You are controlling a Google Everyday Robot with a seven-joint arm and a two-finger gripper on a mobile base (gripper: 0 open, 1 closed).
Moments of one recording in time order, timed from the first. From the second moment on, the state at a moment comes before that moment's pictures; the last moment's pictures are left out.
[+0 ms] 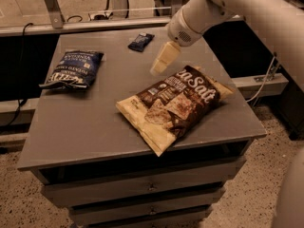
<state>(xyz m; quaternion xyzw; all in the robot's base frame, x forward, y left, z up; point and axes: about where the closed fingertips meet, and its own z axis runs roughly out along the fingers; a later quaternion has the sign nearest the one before) 0.686 -0.053 0.905 -0.58 0.74 0.09 0.33</state>
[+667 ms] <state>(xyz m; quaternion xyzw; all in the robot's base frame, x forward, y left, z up) 0.773 -0.023 0.890 -0.52 0.74 0.13 0.39</state>
